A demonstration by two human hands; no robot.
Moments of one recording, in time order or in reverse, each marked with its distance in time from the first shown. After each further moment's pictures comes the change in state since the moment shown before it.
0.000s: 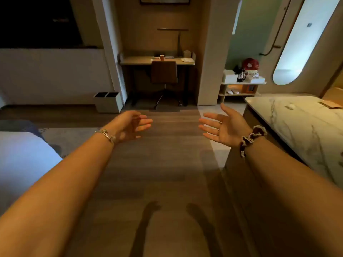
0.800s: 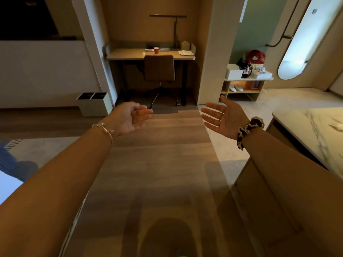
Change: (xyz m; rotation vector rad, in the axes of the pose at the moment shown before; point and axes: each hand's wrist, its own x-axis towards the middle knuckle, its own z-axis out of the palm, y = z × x) left_hand 0.317 0.118 -0.072 -0.125 0.056 0.011; right_hand 0.332 -0.093 -0.003 0.018 0.134 -0.061
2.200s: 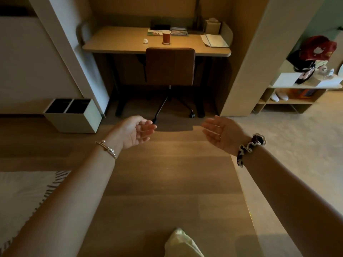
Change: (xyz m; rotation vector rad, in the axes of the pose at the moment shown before) left_hand 0.772 0.218 -0.081 0.055 0.067 -0.157; right_hand 0.810 -0.136 0.049 -0.083 0.090 0.209
